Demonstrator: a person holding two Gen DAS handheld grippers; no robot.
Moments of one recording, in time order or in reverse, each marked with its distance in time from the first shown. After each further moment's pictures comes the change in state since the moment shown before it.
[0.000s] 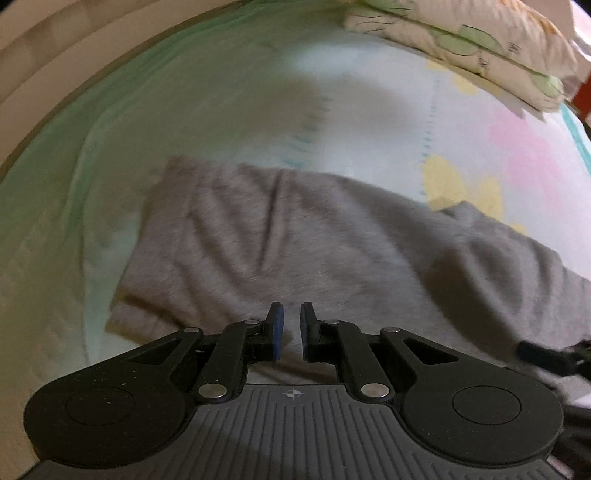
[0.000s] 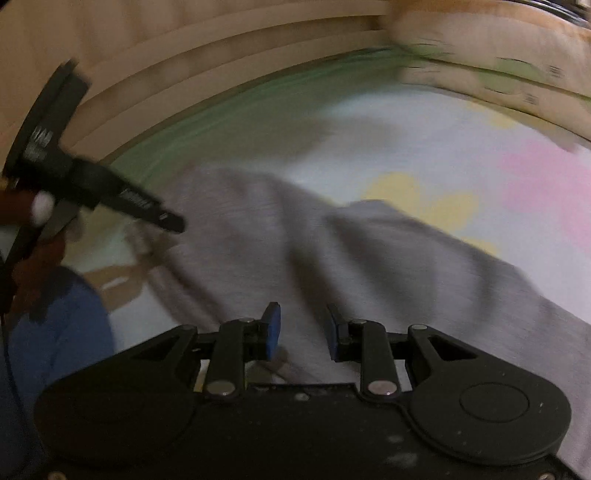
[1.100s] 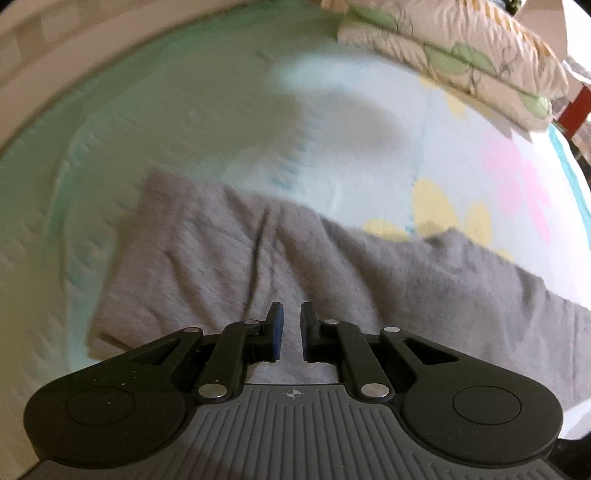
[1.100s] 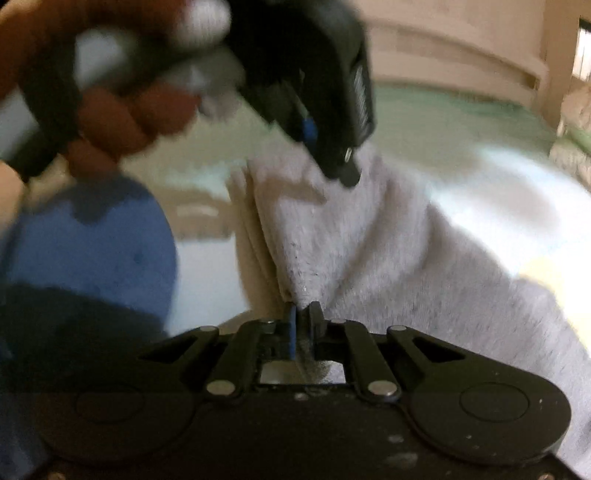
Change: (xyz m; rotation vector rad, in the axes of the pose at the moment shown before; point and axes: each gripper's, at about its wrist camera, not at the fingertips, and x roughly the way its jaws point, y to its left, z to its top) left arm 0.011 0.002 0.019 -0.014 -0.006 -0.087; right arm 0.079 0.074 -0.007 -0.366 0.045 0.157
